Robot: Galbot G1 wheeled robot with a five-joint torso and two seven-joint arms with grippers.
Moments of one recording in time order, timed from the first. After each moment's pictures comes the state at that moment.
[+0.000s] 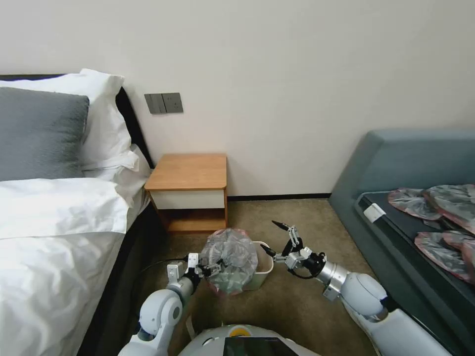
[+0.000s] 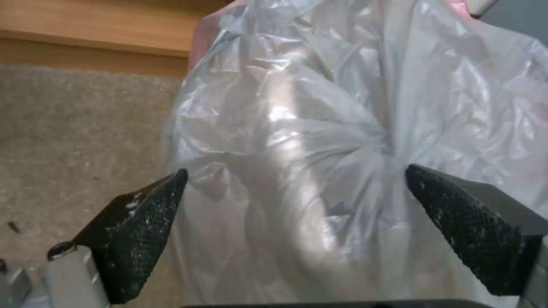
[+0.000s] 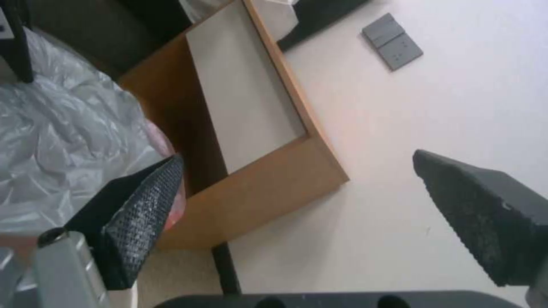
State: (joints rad) left arm 1.57 -1.40 -0.44 -2.14 -0.47 0.71 -0.01; right arm -1.51 0.84 0.47 2.06 -0.40 0.51 -0.18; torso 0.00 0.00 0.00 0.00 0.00
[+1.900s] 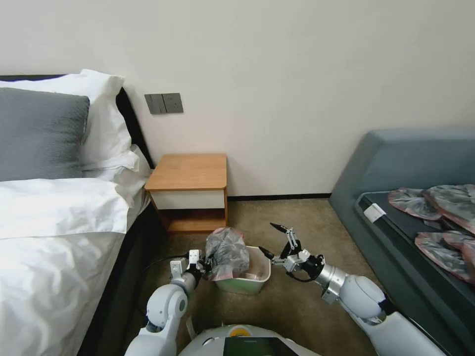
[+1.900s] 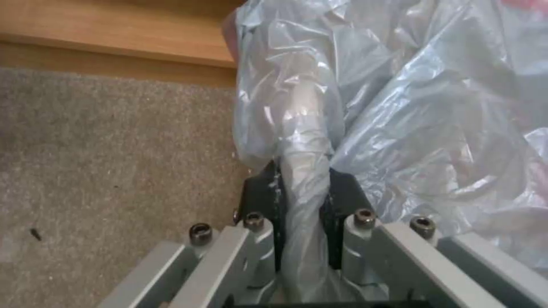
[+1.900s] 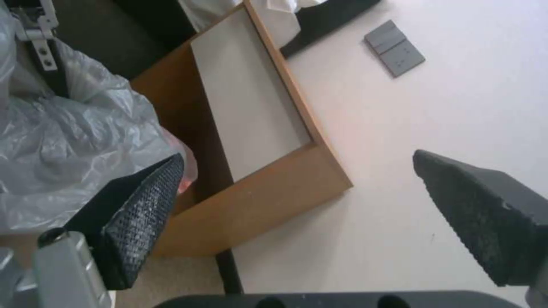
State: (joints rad) left arm 1.53 -1.47 -0.44 -2.09 -0.40 0.73 -0.03; right arm -1.52 0.86 0.46 2.06 -0.42 0.52 -0.18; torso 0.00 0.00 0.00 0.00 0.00
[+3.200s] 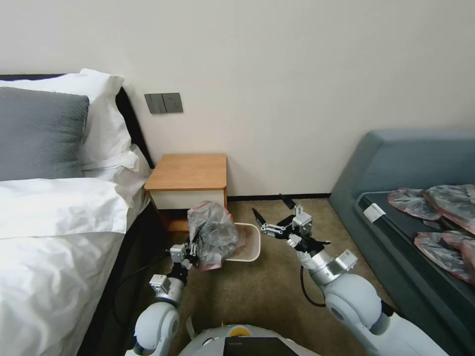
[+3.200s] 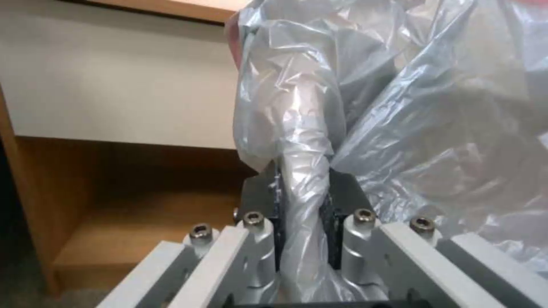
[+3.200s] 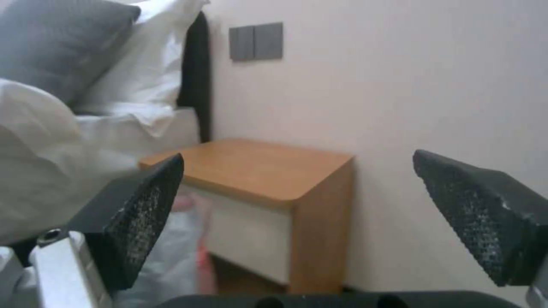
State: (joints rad) left arm 1.66 -1.41 -0.47 -2.11 -0.29 0.00 0.04; right arm -1.43 0.85 0.30 2.39 0.56 -0.02 0.05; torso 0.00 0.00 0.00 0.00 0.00
